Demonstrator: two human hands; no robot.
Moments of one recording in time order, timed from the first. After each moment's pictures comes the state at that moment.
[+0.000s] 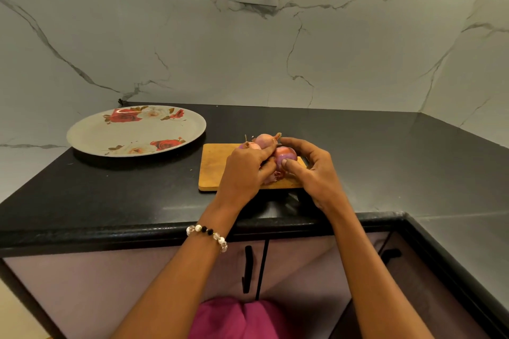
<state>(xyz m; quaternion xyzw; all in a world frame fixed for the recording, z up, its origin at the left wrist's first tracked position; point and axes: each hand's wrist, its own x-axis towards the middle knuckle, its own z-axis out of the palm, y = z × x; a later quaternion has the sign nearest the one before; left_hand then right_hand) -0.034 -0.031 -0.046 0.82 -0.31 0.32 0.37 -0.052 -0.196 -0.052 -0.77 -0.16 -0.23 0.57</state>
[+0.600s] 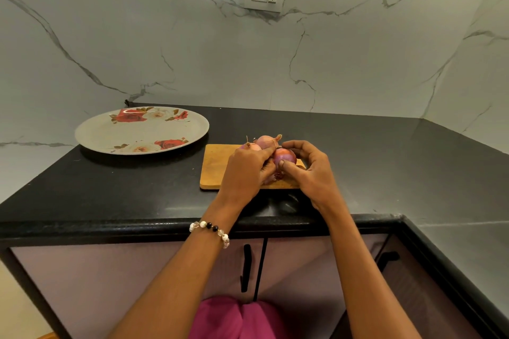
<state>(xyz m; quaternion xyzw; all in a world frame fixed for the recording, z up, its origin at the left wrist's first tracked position) -0.039 -0.035 -0.044 0.82 -0.30 0.37 0.32 -0.052 -0.194 -0.053 -0.78 -0.15 -0.23 0.57</state>
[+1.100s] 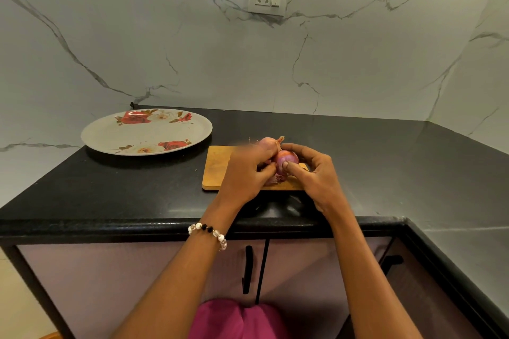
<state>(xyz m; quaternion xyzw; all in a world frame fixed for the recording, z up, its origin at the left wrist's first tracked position) -0.044 -0.029 -0.043 0.80 -0.30 0.30 0.43 -0.052 -0.198 -0.055 -0.78 -0.15 -0.23 0.57</state>
